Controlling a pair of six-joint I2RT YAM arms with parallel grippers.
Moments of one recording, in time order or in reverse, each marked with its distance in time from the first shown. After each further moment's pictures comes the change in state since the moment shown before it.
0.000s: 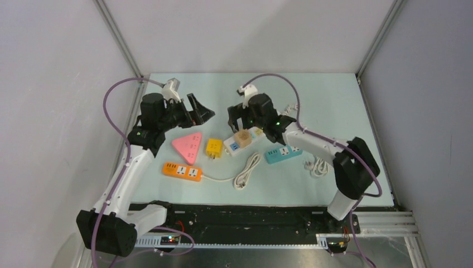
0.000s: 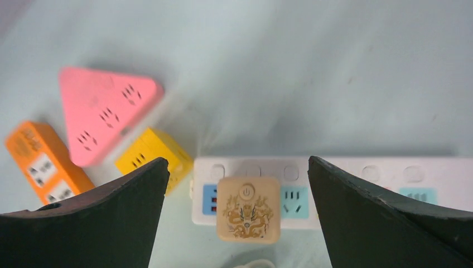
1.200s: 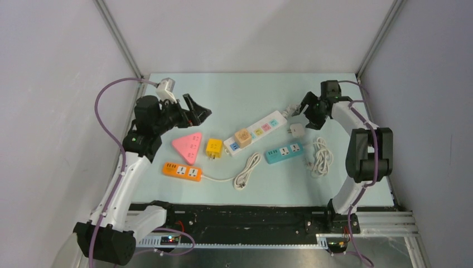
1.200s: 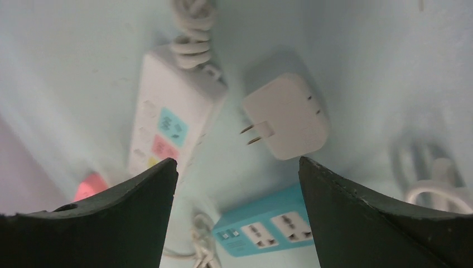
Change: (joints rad) left arm 0.000 -0.079 0.000 0.000 -0.050 0.041; right arm -0.719 0.037 0.054 -0.490 -0.329 0.505
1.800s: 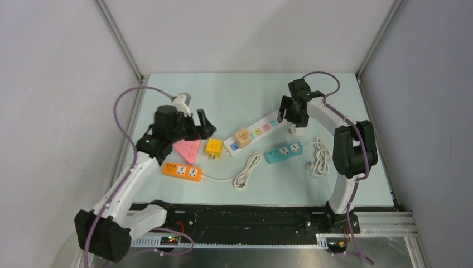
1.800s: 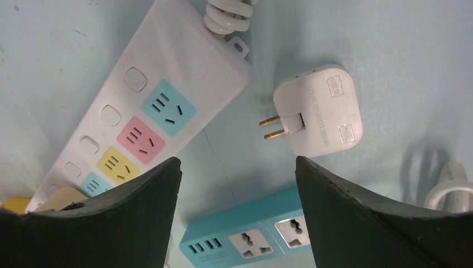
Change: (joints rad) left arm -0.077 0.013 -0.100 -0.035 -0.150 0.069; right arm 0.250 0.129 0.158 -0.135 0.332 -0.183
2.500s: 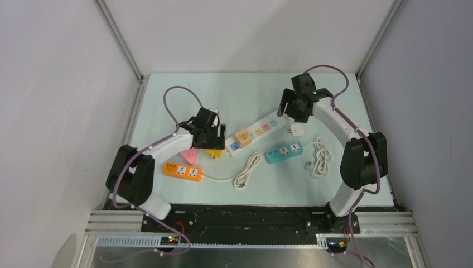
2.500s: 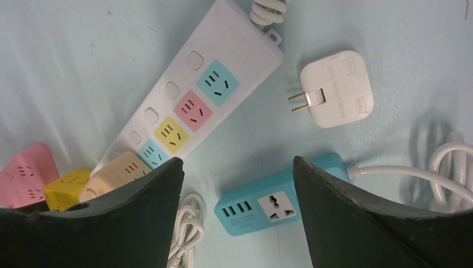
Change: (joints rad) left arm -0.228 0.534 0.058 -0.095 -0.306 0.019; right arm 0.033 -0.154 0.012 -0.054 -0.006 0.063
